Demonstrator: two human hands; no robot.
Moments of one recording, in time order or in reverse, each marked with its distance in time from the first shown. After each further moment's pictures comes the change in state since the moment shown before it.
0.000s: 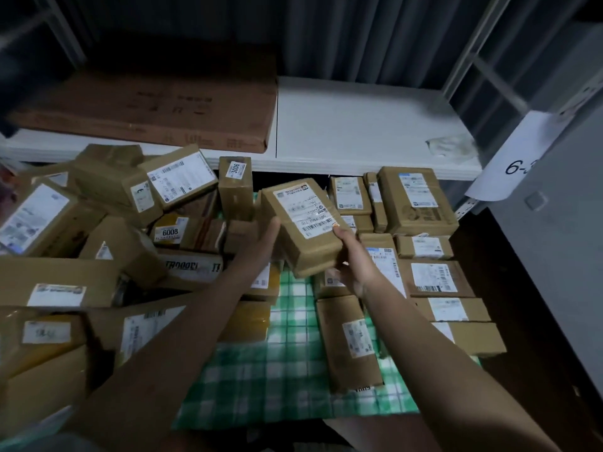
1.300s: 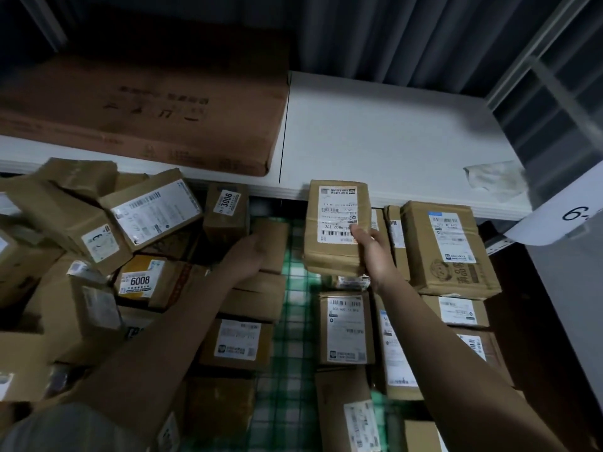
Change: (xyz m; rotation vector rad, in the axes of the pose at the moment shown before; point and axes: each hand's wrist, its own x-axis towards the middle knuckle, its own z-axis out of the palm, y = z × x) left_hand 0.178 0.010 -0.014 0.494 -0.091 -0.146; right_hand 0.163 -0.081 -0.013 -0.226 0.172 -0.048
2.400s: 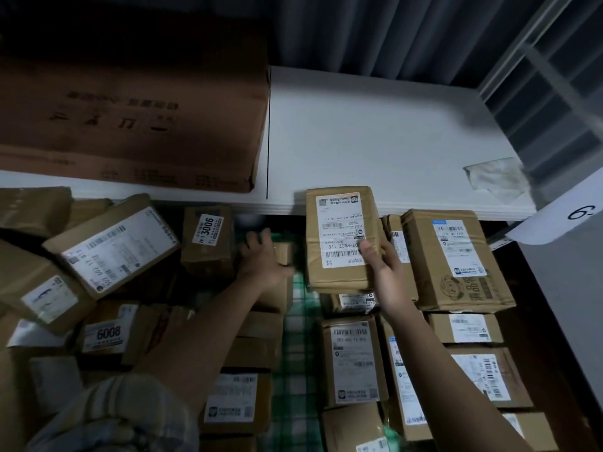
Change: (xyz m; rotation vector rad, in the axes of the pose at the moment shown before) left_hand 0.094 0.021 0.036 0.311 0.114 0.101; right_hand 0.018 0.004 -0.002 0.004 0.086 -0.165
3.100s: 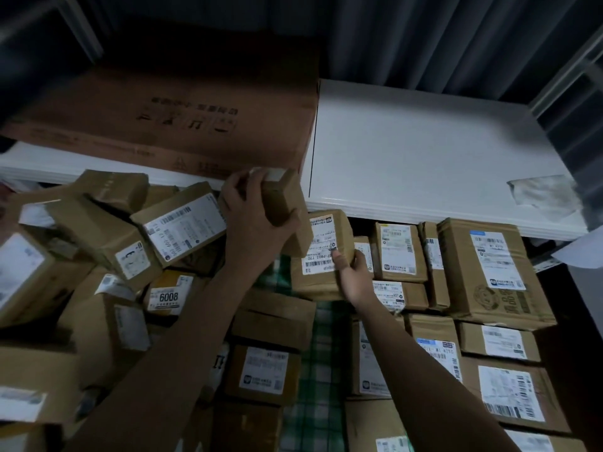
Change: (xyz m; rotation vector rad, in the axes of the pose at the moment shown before) left_hand -0.099 0.000 -0.111 -0.260 0.726 0.238; right_hand -0.008 0.031 0.084 -0.313 -0.153 0.030
